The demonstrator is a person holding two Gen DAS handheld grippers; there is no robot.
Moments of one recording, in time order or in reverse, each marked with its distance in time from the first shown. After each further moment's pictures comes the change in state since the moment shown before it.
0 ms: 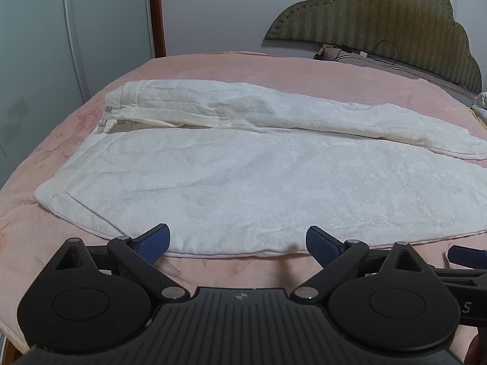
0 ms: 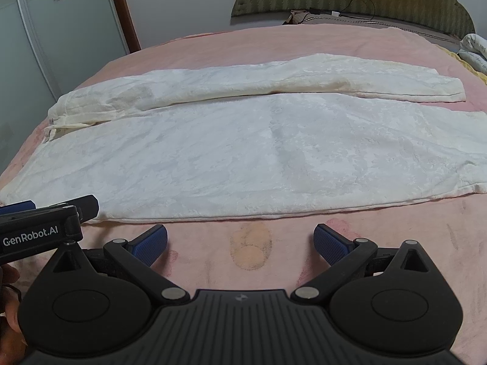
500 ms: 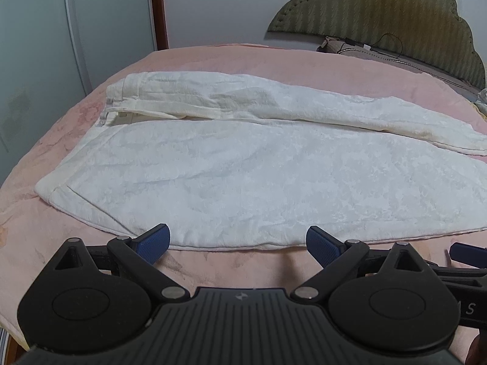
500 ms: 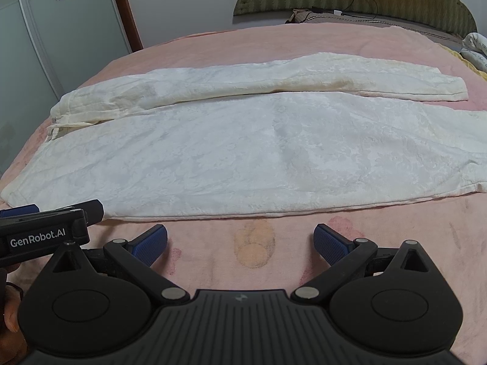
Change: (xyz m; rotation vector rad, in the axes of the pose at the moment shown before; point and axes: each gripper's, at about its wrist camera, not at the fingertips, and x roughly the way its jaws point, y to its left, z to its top) left arm 0.005 0.001 -0.001 -0.004 0.031 0.010; right arm -0.001 0.000 -0.001 -0.005 0.003 0.012
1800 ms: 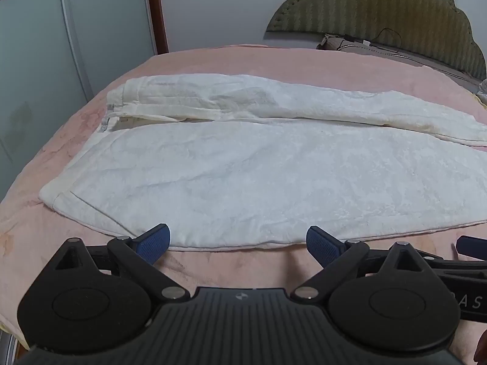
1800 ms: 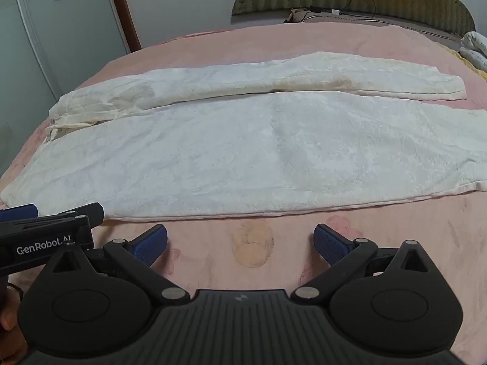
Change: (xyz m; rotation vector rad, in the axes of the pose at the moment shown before) left arm -0.002 -0.004 -0.001 0.035 -0.005 0.026; right arm 0.034 -0.010 0.025 0.003 -0.003 0.002
